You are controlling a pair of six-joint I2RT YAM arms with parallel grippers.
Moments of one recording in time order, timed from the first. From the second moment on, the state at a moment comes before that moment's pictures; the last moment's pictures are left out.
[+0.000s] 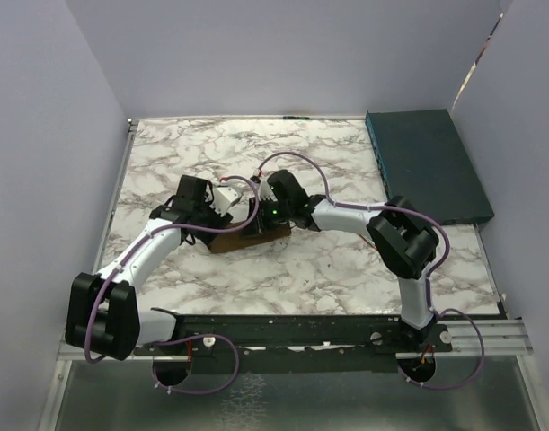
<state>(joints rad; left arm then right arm) -0.27 1.28 0.84 -0.53 0.11 0.50 0.80 2.01 1.27 0.06 -0.51 0.55</state>
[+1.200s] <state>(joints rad) -0.27 1.31 0.72 -0.38 0.14 0.50 0.83 2.39 1.64 0.10 -0.73 0.72</state>
